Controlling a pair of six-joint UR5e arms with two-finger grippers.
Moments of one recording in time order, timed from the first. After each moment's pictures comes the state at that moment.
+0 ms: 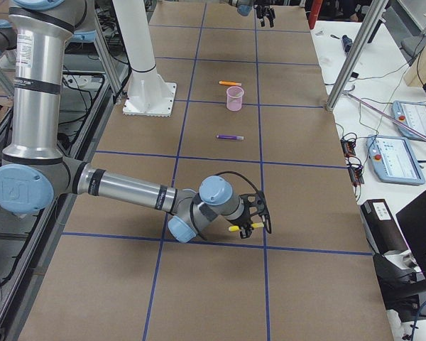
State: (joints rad) left arm -1.21 -1.97 -1.28 -2.94 -2.50 -0.71; right arm 1.38 -1.71 1.52 -0.58 2.21 0.58
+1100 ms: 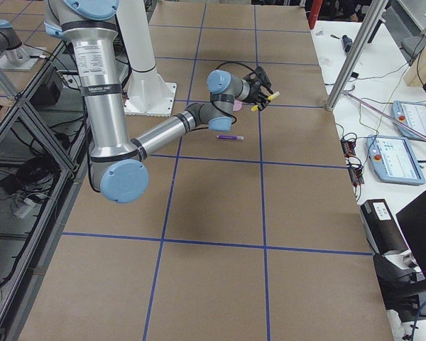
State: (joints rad) left arm -1.44 -1.87 -1.23 -2.79 -2.69 -0.33; right arm 0.76 -1.36 1.88 -0.59 1.61 0.91
